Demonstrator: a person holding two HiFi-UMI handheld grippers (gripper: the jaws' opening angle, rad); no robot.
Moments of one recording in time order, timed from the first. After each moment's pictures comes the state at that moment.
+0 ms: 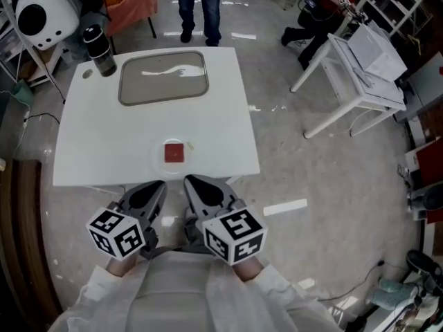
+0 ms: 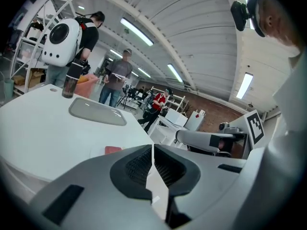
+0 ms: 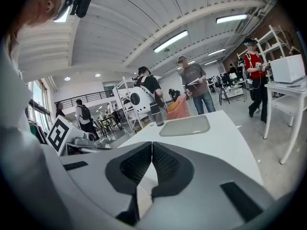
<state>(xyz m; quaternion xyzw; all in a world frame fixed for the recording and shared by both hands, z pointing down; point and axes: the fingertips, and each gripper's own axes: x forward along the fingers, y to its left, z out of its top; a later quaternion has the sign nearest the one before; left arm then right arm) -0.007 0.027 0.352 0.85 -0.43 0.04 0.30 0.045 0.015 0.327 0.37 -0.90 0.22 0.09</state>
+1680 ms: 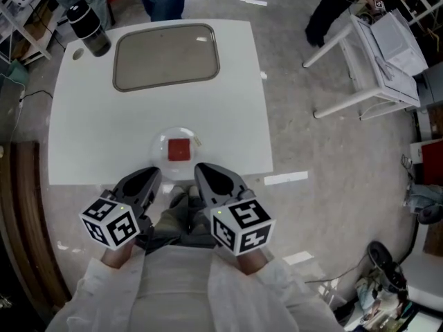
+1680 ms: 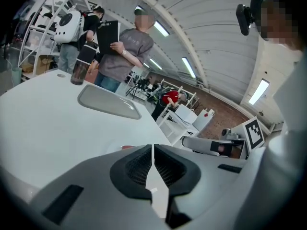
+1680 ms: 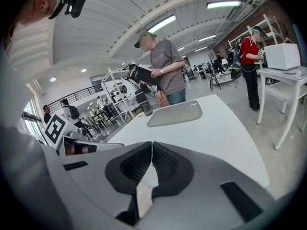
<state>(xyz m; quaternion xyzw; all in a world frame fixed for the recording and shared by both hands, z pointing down) -0.041 -0.048 0.392 0.81 -0.44 0.06 0.38 0.047 -0.063 0.380 0.39 -0.86 0.29 0.14</state>
